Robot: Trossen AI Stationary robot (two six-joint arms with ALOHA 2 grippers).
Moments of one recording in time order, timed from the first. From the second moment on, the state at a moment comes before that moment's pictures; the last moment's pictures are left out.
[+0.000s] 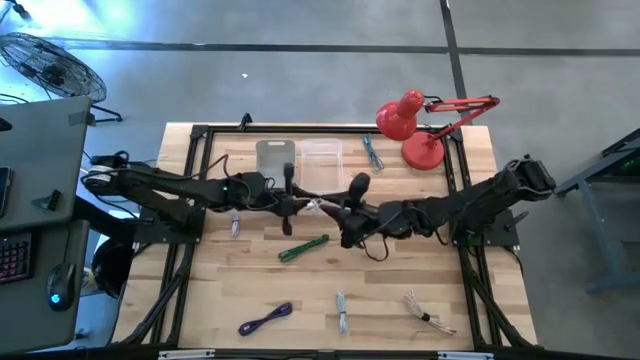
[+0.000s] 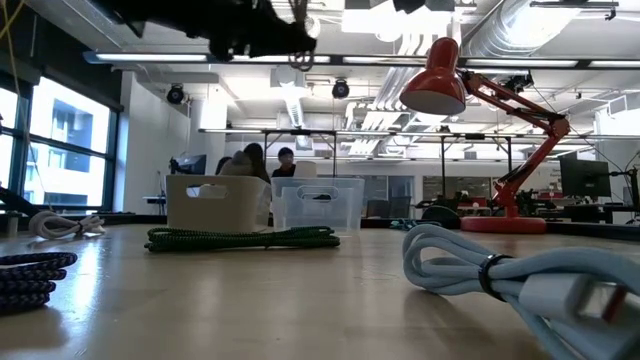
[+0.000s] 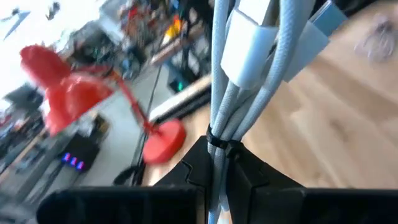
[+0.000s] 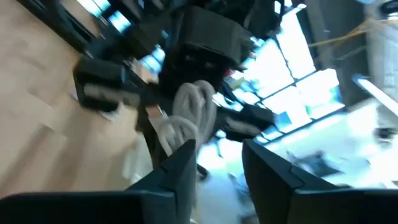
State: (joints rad) left arm -0.03 1.28 0.74 0.40 -0.16 0.61; right arm 0.29 1.49 1.05 0.32 0.67 -0.89
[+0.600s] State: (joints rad) left arm 0.08 0.98 0.74 -0.36 -0.67 0.38; right arm 0.32 1.43 1.05 0.29 1.00 -0.89
